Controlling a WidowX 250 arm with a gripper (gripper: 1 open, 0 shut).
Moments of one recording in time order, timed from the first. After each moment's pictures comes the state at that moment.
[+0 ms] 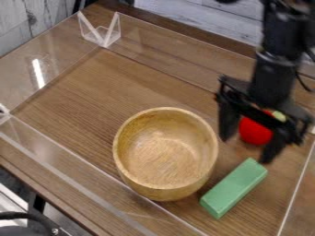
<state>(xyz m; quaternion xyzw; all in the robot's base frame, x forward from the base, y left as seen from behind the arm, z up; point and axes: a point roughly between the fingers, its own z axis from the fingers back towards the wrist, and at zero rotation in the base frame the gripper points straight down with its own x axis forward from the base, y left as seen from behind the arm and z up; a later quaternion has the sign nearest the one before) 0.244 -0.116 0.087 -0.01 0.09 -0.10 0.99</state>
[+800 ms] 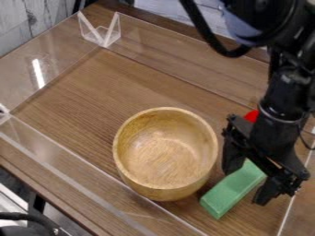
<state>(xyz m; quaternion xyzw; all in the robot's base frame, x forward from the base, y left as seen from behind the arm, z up) 0.232 -0.125 0.048 0.00 0.06 -0.19 0.98</state>
